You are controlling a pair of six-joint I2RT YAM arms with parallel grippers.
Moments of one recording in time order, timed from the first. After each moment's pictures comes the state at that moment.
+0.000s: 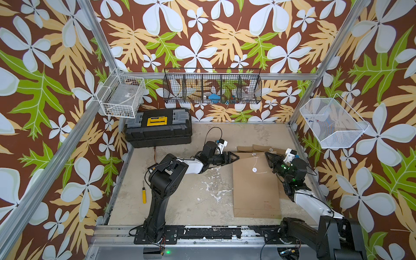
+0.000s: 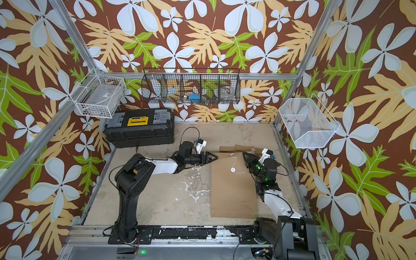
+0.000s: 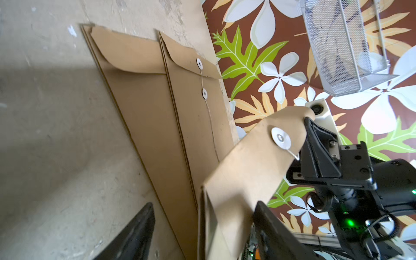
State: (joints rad) left arm -0.62 2.06 1.14 0.55 0.66 -0.93; right arm -0.10 1.12 0.37 0.55 -0.48 1.23
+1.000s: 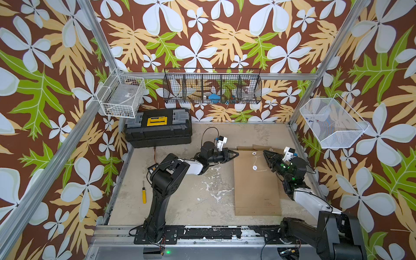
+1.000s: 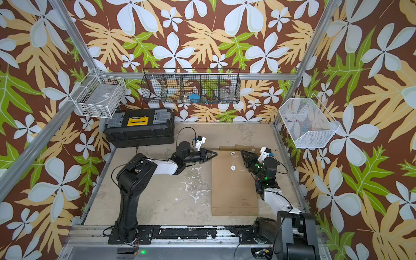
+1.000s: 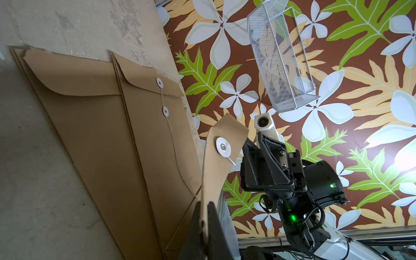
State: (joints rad) left arm -0.61 2.08 1.13 0.83 0.71 -1.11; right arm -0.10 1.15 0.40 0.57 -0.56 1.20
